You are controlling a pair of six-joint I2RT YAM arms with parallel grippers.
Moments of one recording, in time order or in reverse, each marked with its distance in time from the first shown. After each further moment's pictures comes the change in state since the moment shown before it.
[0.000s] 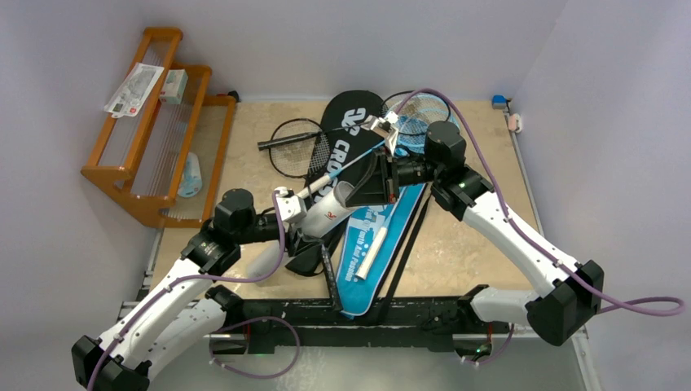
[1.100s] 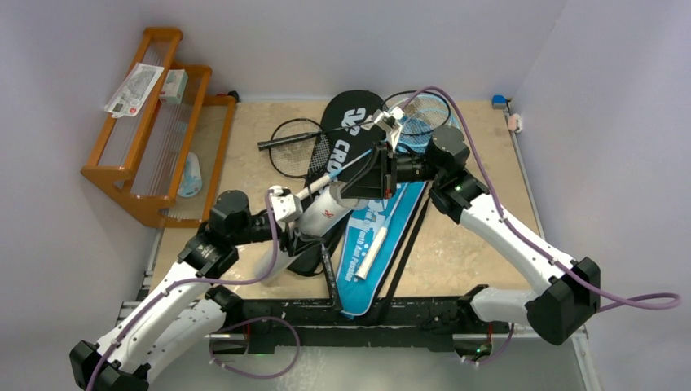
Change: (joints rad) left arm 0.000 -0.031 0.000 0.038 0.019 -0.053; right arm 0.009 0.006 -0.059 0.232 0.060 0.108
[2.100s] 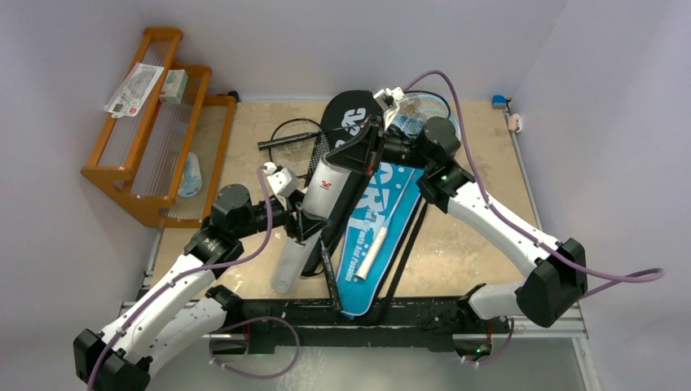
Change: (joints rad) left arm -0.004 0.072 0.017 0.178 -0.135 -0.339; right arm 0.034 0.108 0.079 0.192 0.262 -0.021
